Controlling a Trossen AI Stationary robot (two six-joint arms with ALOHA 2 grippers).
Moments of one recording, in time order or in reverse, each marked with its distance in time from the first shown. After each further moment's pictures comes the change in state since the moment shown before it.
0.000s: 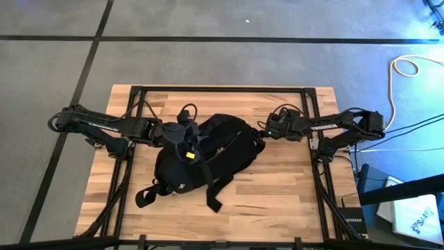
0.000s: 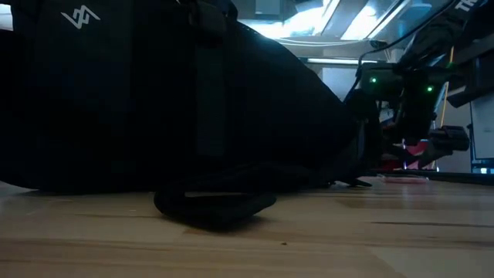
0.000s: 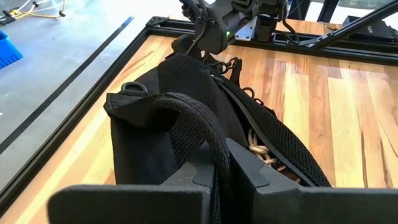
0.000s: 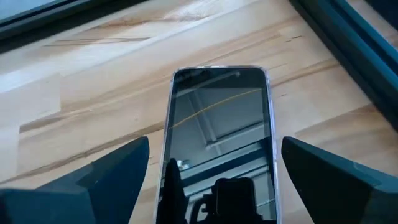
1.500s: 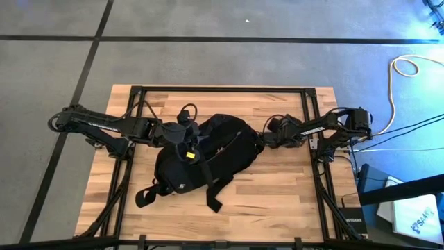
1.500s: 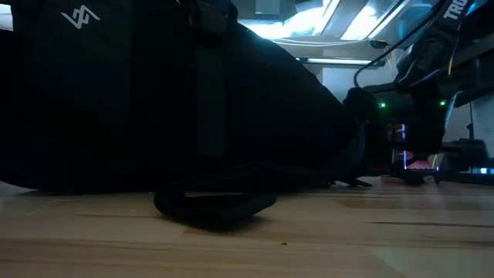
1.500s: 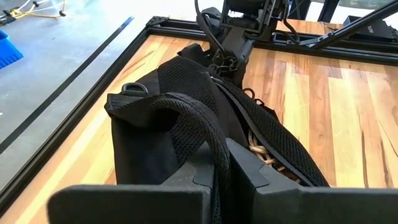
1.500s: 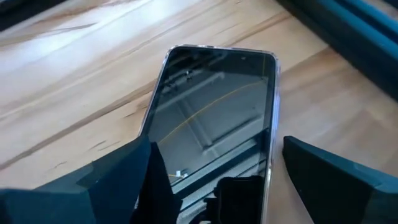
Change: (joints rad) left arm 0.000 0.000 0.000 0.000 0.000 0.000; right arm 0.126 0.180 0.002 -0.083 -0.002 0.399
